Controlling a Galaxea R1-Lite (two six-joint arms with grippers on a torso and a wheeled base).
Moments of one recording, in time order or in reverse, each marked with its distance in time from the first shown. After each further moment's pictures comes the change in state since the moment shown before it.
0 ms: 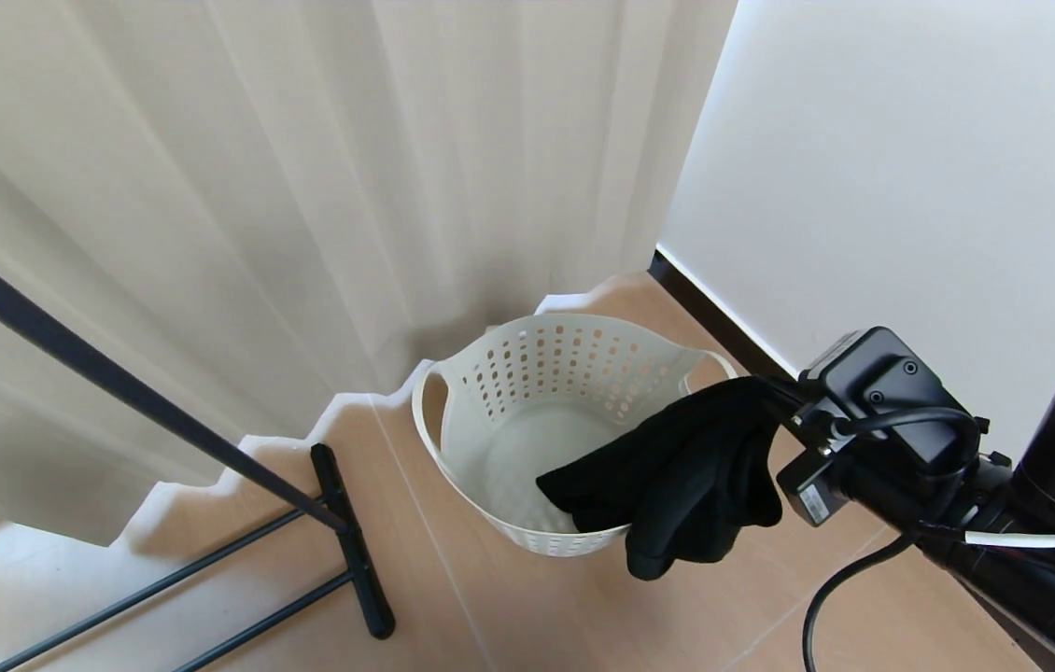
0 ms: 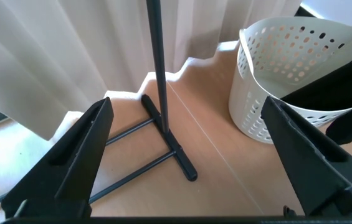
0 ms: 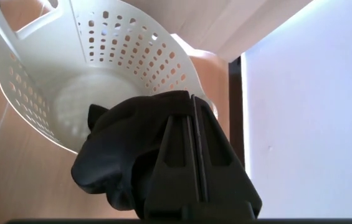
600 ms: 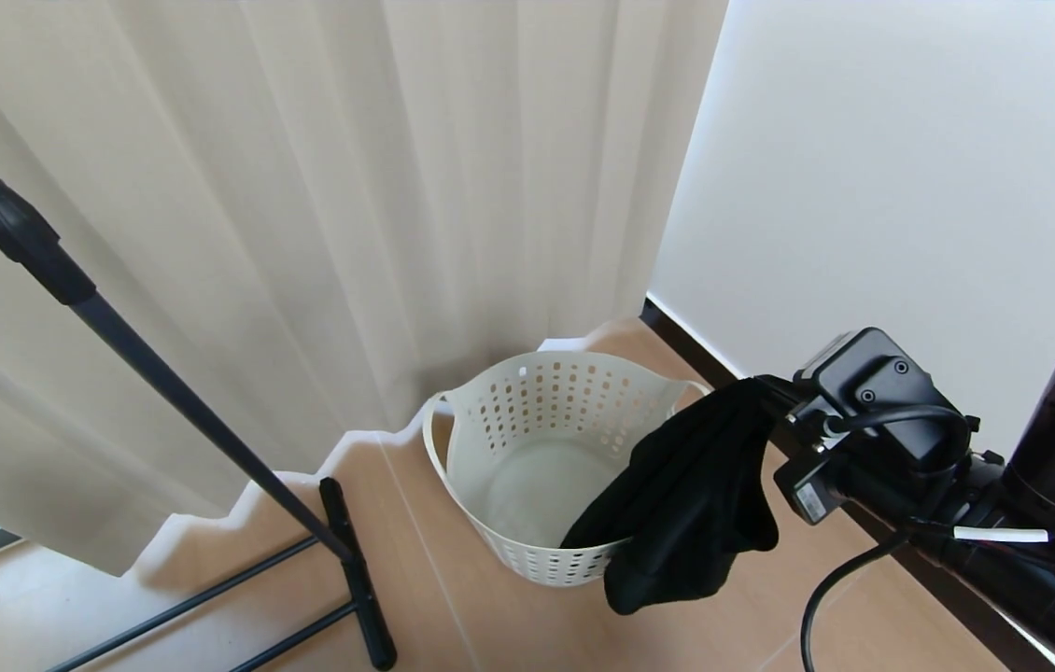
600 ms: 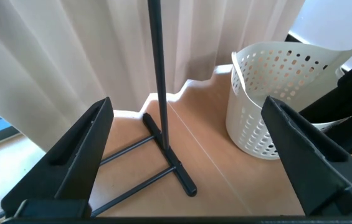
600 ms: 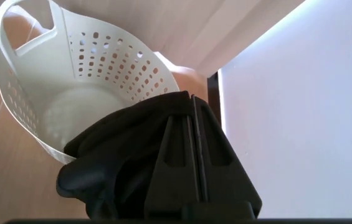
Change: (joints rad) left arm 0.000 0.000 0.000 0.000 0.000 0.000; right arm -0.011 0.014 -0.003 -0.001 0.003 0.002
